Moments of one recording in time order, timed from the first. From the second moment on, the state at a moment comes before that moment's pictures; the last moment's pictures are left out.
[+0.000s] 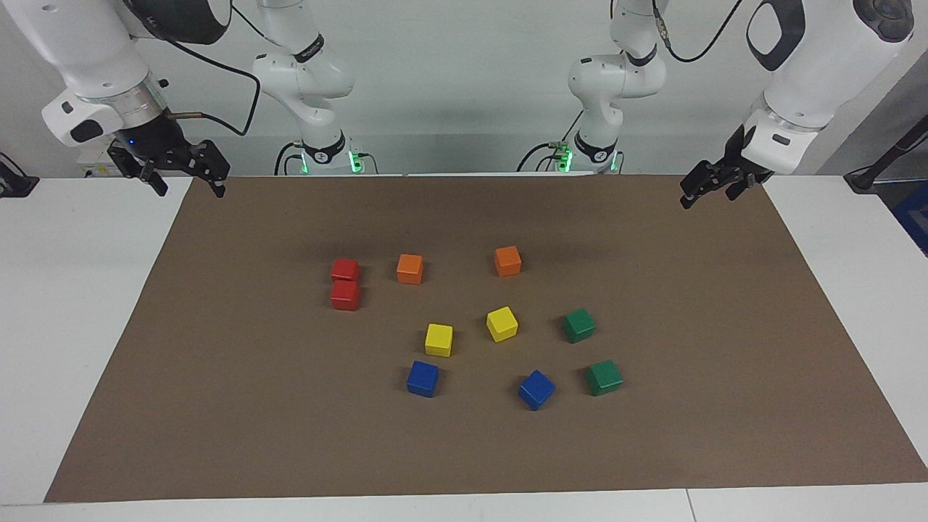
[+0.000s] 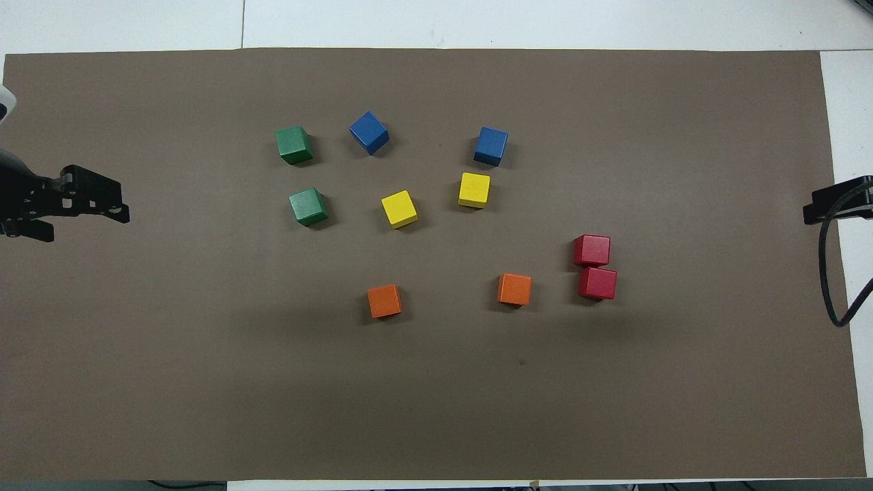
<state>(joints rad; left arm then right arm) -0.03 0.04 -0.03 -1.54 -0.06 1.48 -0.21 -0.08 -0.02 -0.02 -1.57 -0.02 1.51 -0.05</state>
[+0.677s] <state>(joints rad) -0.03 0.04 -0.03 -1.55 -0.06 1.52 -0.21 -0.08 -0.02 -0.02 -1.57 -0.02 1.51 -0.05</state>
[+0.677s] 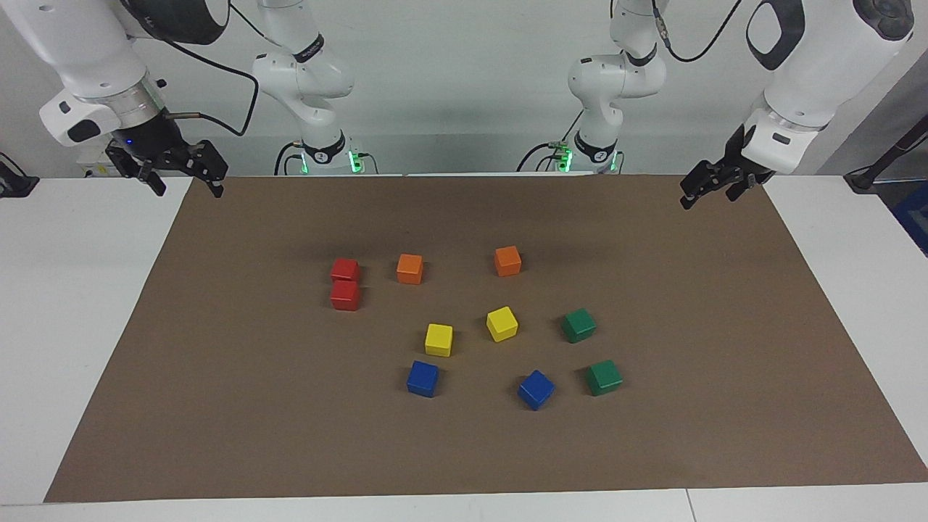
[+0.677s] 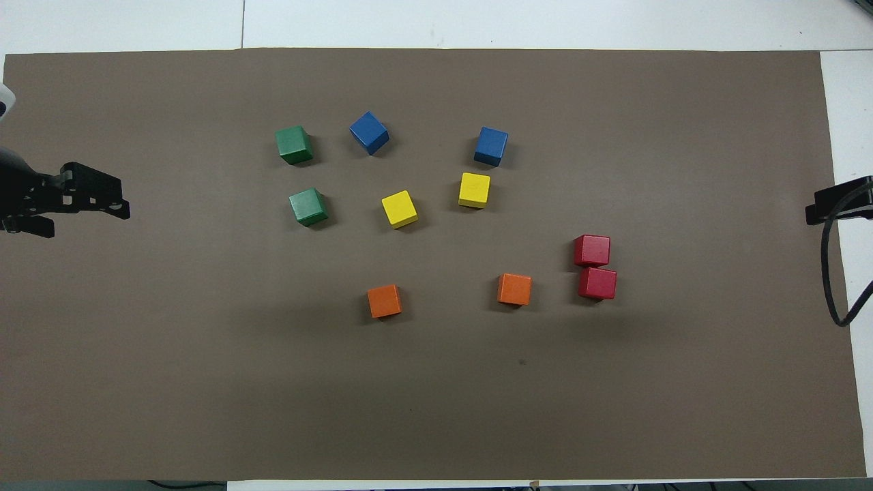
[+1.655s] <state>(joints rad) -0.31 0.42 -0.04 -1.69 -0.04 2.09 -0.53 0.15 -0.10 0.01 -2.14 0.01 2.03 0.36</state>
